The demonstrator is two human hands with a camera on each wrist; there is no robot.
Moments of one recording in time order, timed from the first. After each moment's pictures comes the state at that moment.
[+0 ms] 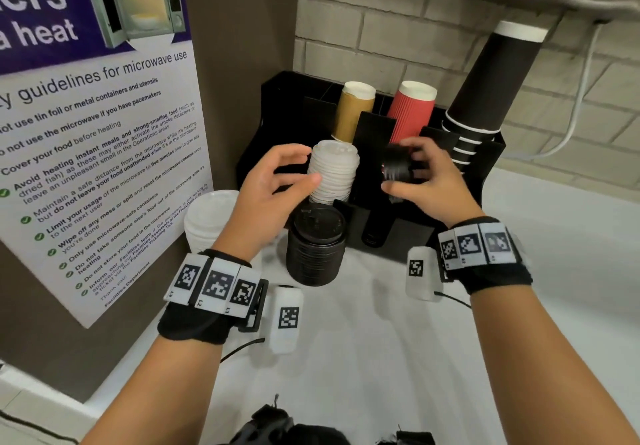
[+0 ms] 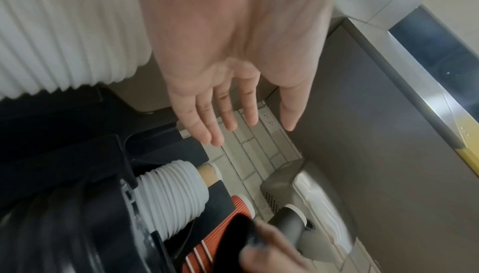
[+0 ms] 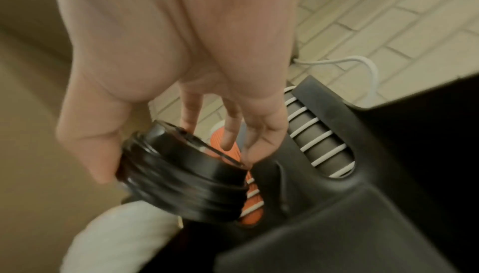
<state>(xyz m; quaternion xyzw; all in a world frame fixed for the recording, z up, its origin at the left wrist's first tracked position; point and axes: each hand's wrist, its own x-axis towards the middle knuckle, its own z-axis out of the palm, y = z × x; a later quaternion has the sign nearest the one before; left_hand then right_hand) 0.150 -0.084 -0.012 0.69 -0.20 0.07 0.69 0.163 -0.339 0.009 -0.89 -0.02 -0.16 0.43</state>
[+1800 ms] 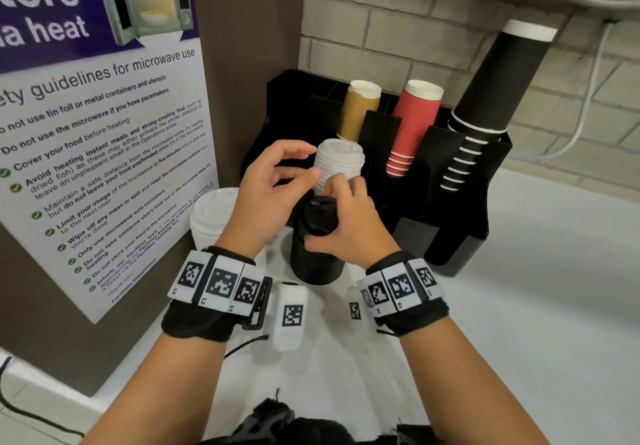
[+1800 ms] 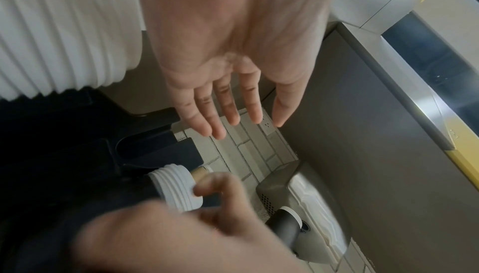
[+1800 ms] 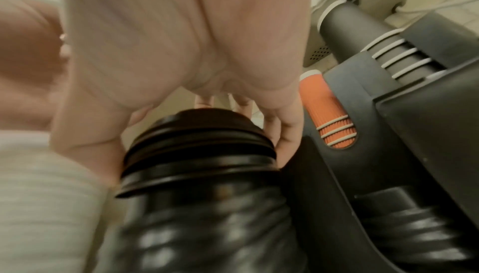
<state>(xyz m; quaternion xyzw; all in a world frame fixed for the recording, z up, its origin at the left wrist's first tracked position) 0.147 -0.082 -0.006 0.68 -0.20 0.11 0.69 0.141 -0.234 -0.033 -0.94 -0.11 -0.11 0.31</state>
